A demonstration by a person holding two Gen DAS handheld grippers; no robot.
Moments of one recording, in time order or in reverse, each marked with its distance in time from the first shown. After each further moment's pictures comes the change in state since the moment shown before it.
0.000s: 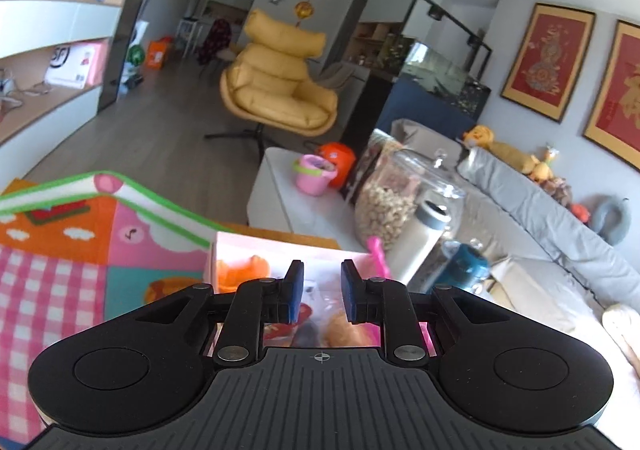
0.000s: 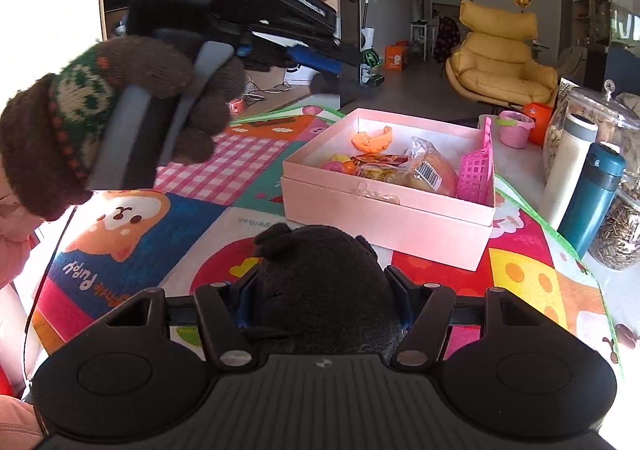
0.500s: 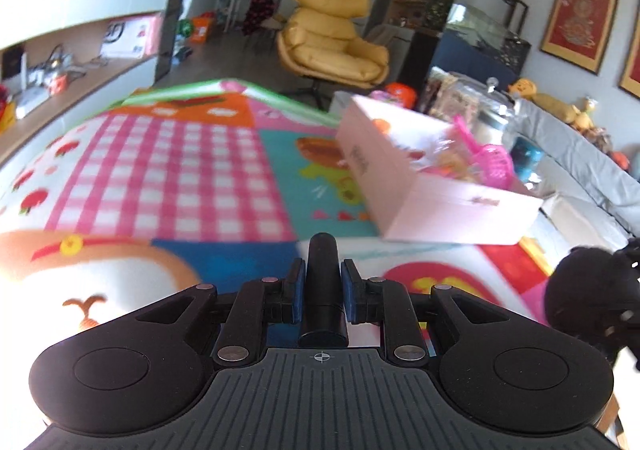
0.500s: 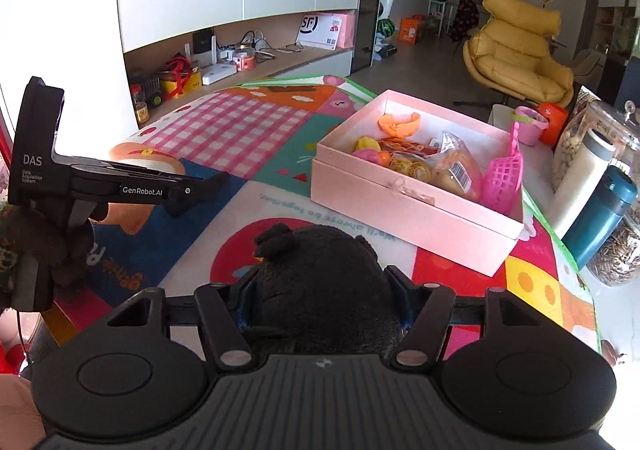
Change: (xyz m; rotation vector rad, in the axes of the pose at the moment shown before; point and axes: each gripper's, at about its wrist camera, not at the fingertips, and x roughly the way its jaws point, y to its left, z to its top) left arm -0.124 0.072 -0.112 0.060 0.097 0.135; right arm 0.001 0.033 0.013 -0.114 0.096 -0.006
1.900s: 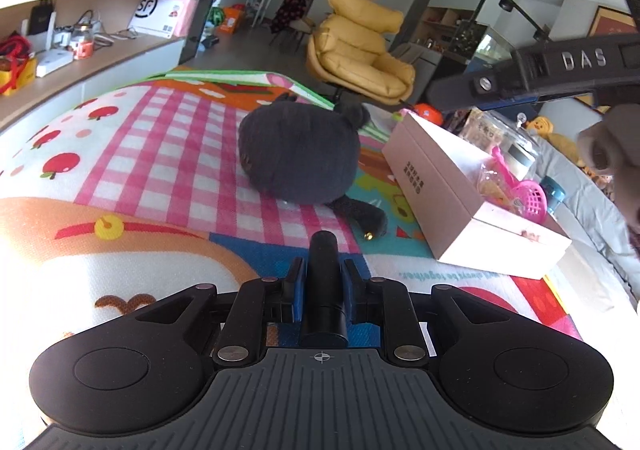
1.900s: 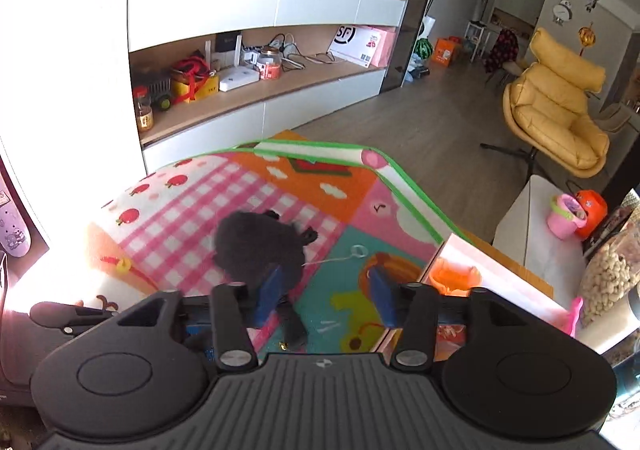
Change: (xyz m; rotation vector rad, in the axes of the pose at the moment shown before) left arm 0.014 0.061 -0.010 -0.162 -0.012 0.010; right arm 0.119 0.052 0.177 -0.140 0.051 0.030
